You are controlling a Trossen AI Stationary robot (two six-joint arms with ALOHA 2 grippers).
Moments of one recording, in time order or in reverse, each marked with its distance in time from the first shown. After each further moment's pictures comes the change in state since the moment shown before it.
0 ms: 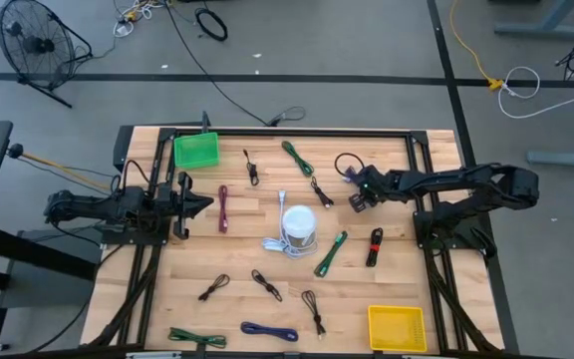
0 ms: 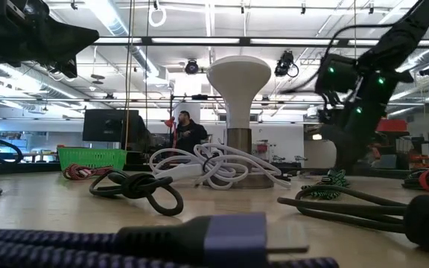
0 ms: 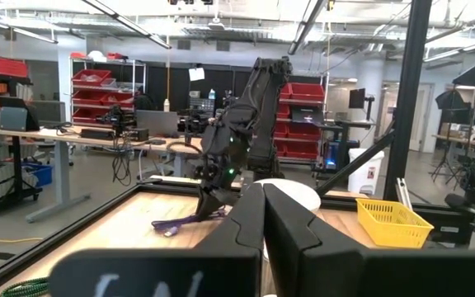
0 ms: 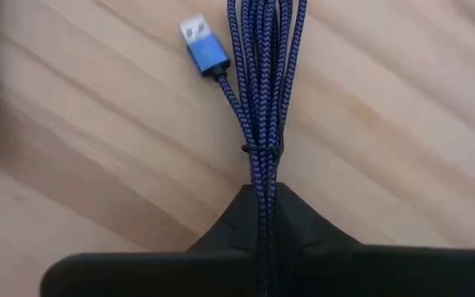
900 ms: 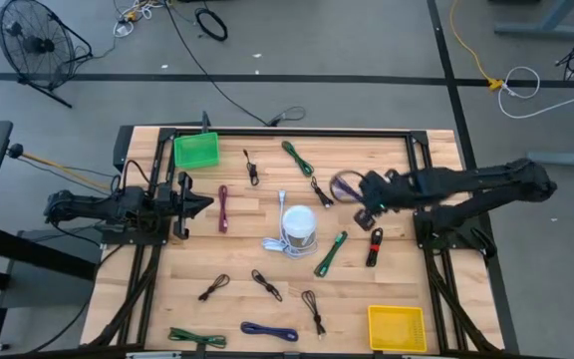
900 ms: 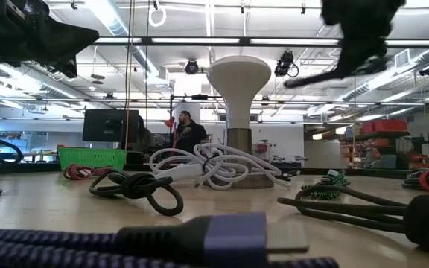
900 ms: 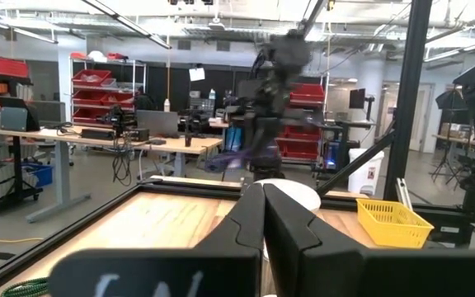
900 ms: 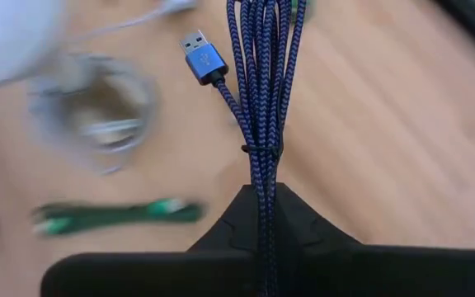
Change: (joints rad) left arm 0.000 0.000 0.000 0.000 0.000 0.001; right arm 0.521 -0.172 0.552 -0.702 0.050 0.208
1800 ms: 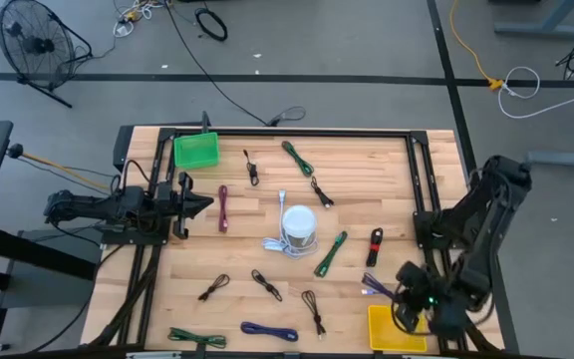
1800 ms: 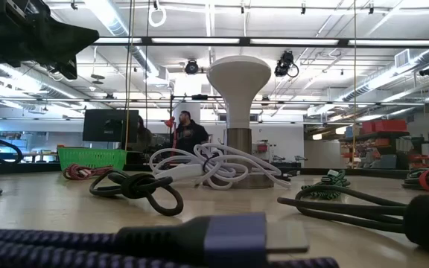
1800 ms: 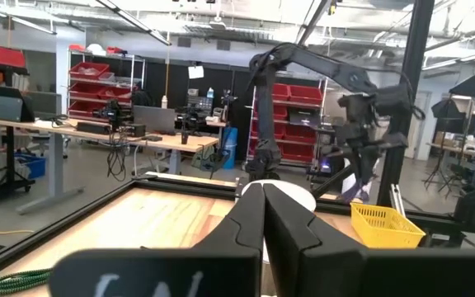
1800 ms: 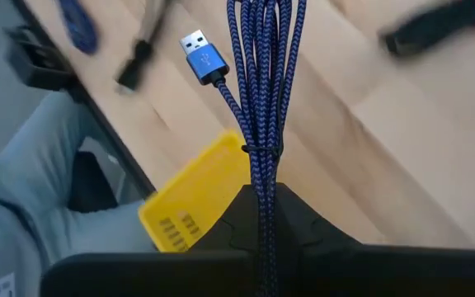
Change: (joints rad) left arm 0.000 0.000 0.000 0.000 0.000 -0.044; right arm 0.980 0.245 0.001 0.076 0.047 1.152
